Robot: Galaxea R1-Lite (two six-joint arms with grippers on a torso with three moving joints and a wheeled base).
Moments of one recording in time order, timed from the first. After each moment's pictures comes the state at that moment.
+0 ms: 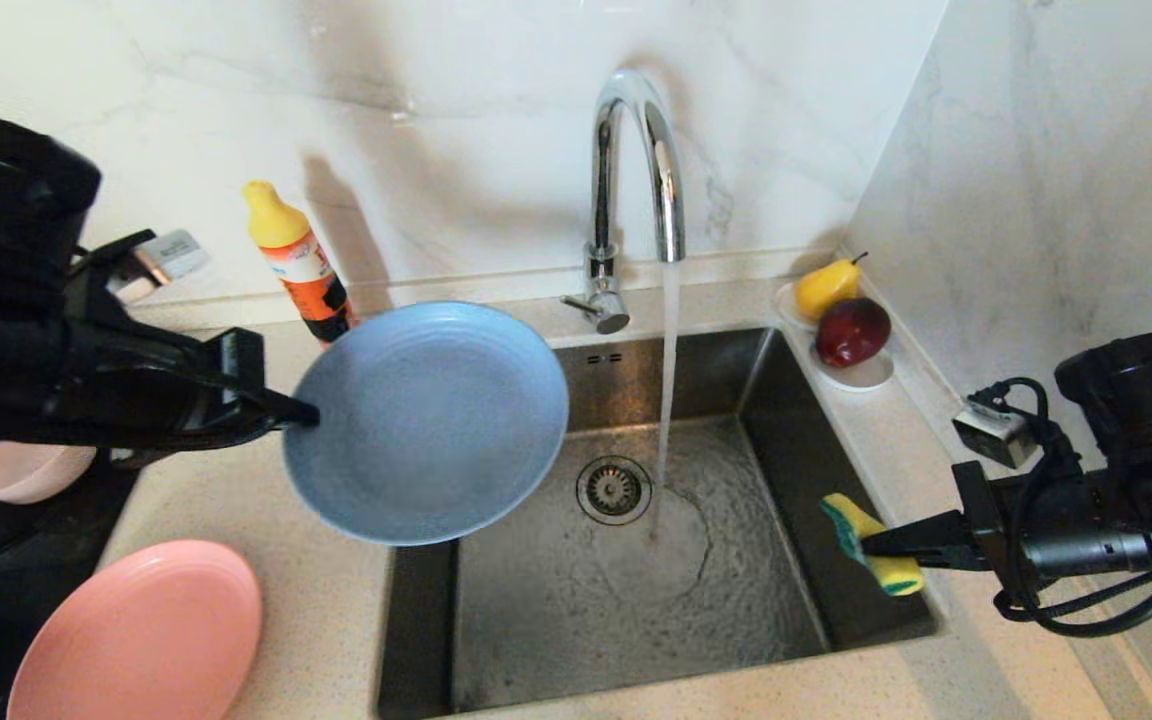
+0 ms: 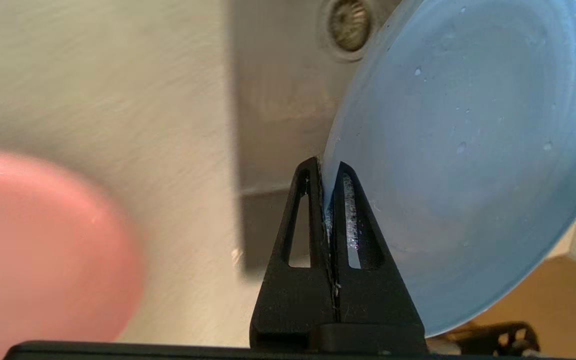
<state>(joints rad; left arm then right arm) -0.18 1.50 -1.30 0.49 -0.21 -0.38 0.09 1.58 -0.92 0.19 0.76 0.53</state>
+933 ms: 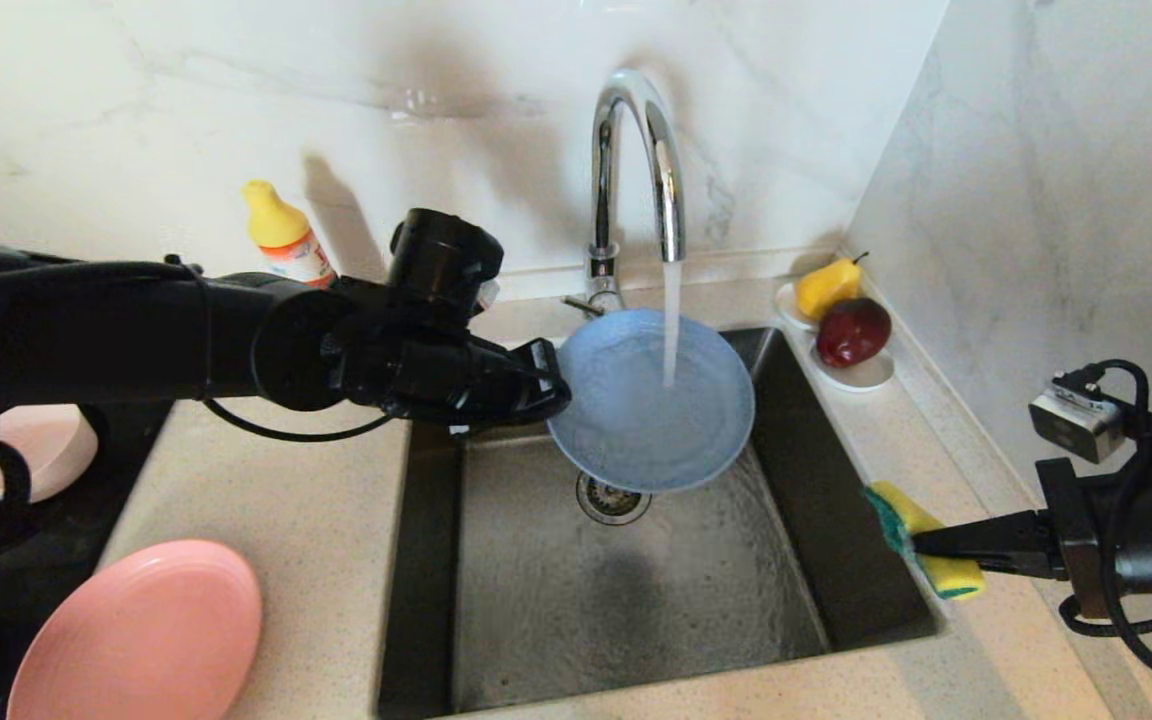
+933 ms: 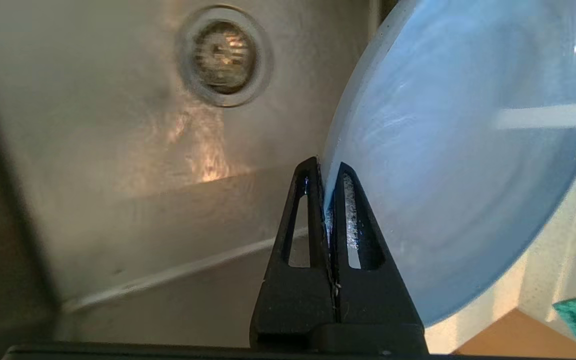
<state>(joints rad) -0.52 1.97 -1.53 0.15 -0.08 -0.60 0.06 1.41 -0.87 0.22 0.77 0.53</state>
